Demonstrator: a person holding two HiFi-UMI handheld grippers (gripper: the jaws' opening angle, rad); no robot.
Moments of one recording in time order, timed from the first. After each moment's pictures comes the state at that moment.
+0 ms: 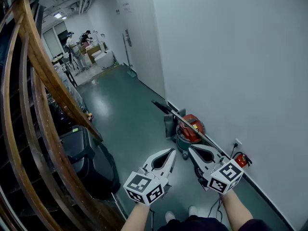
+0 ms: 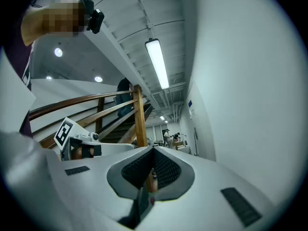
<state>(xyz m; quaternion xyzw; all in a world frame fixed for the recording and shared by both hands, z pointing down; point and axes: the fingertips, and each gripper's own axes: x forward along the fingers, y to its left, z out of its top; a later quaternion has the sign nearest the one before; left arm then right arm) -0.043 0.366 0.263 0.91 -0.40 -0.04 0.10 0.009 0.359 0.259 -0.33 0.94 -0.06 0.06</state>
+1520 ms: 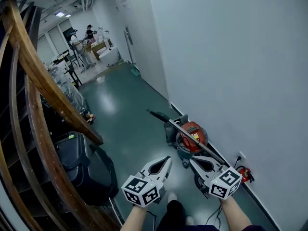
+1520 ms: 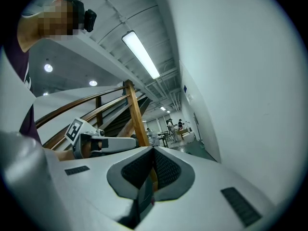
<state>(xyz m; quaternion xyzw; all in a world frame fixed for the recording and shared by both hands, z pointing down) 0.007 0.225 0.329 0.89 -0.43 0.00 0.17 0.080 0.226 0.338 -0.28 0.95 -0.14 0.04</state>
